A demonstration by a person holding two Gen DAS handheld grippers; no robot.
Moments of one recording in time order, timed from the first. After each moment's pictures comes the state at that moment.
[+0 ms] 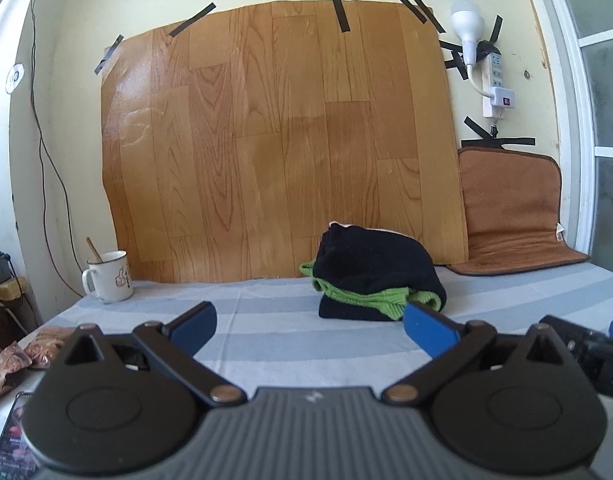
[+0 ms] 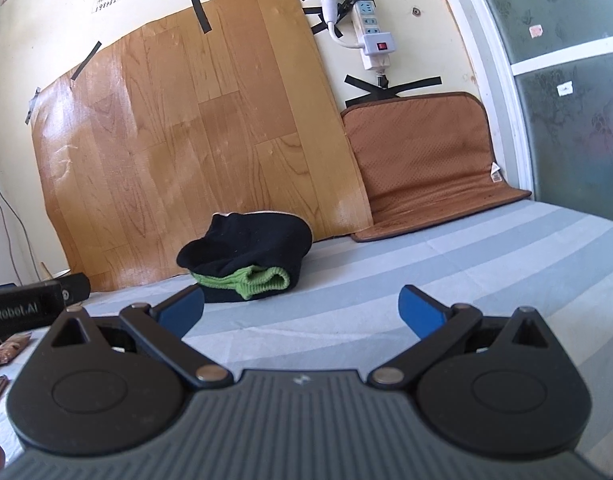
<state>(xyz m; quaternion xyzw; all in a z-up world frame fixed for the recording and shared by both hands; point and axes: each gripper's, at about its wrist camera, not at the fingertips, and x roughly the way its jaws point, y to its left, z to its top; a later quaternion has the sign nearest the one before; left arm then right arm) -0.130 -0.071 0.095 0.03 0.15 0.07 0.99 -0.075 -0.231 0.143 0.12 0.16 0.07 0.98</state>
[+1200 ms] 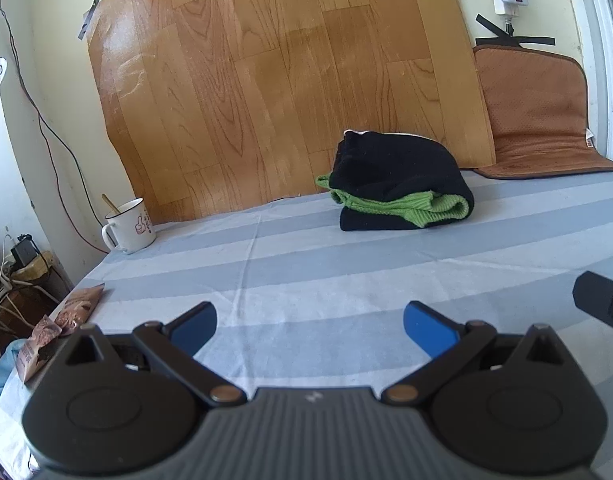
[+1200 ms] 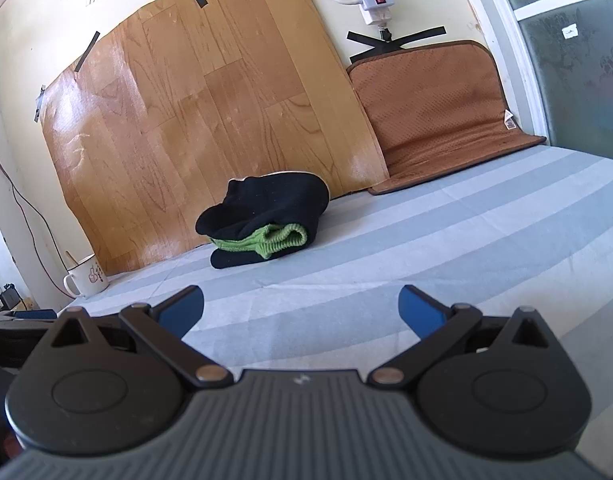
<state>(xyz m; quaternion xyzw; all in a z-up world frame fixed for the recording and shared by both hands) -0.111 -0.084 0.075 0.09 0.28 0.12 0.95 -0.079 -0.239 0.132 0.17 0.22 0.10 0.96</state>
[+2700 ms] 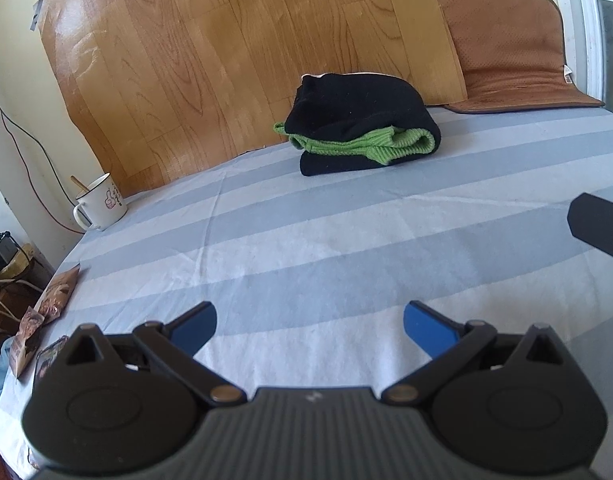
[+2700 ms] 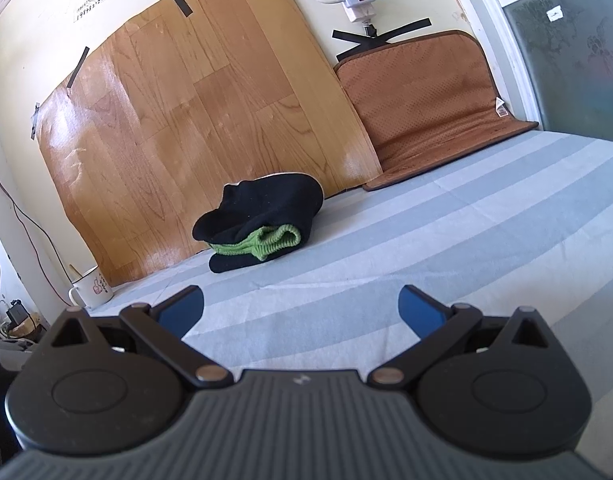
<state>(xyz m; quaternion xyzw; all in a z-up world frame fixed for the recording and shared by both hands) -0.102 -0.108 0.056 0.12 0.36 0.09 0.92 -0.082 -0.254 0.129 0.20 0.22 0.10 0.95</state>
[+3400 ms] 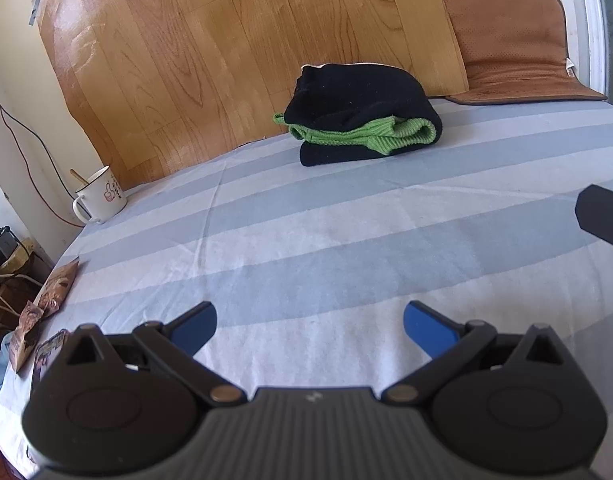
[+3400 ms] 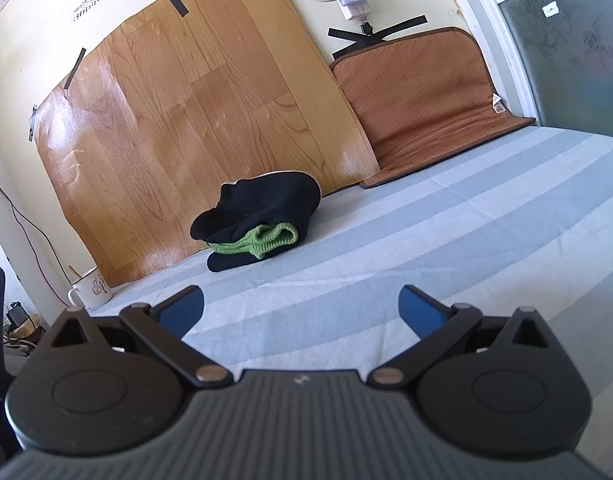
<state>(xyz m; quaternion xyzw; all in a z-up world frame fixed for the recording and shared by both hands) -0.100 -0.108 0.051 0.12 0.37 0.09 0.92 -0.083 -0.255 0.127 0.20 0.22 0.10 0.95</state>
